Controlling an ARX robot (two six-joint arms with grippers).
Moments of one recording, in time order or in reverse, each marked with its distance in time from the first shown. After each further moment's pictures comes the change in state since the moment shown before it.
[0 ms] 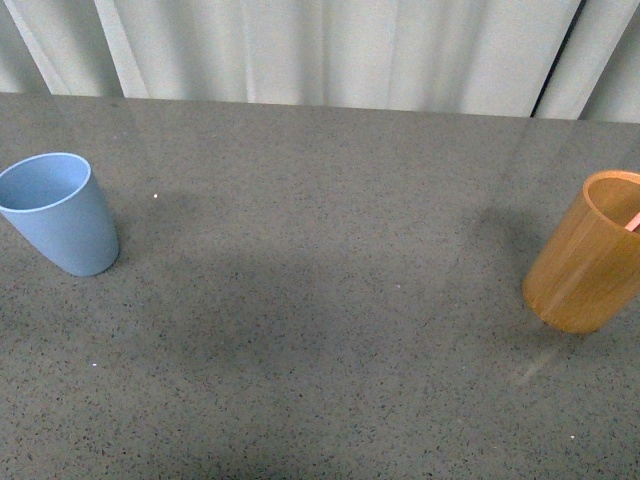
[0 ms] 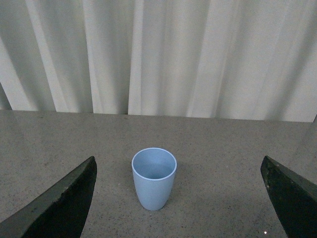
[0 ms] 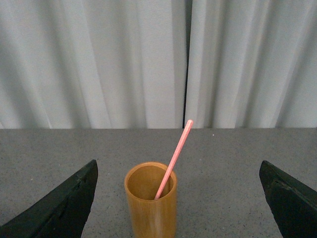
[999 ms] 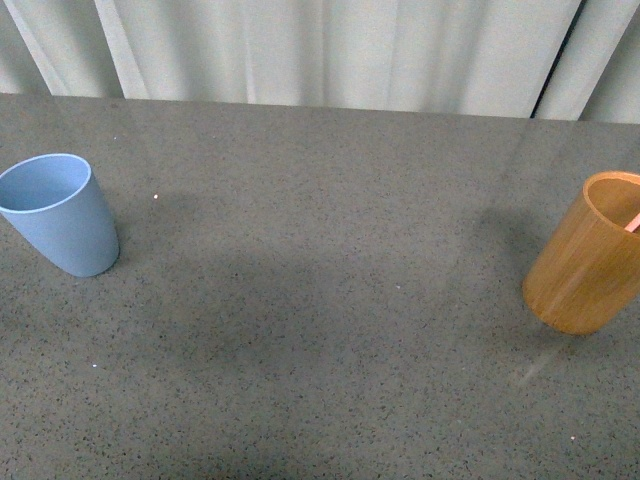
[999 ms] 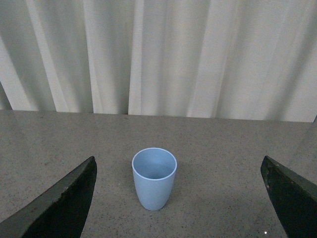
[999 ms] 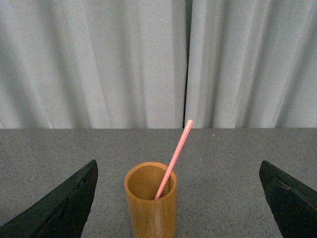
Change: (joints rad) left arm 0.000 0.000 0.000 0.000 0.000 0.000; right arm 0.000 0.000 0.000 0.000 0.000 0.000
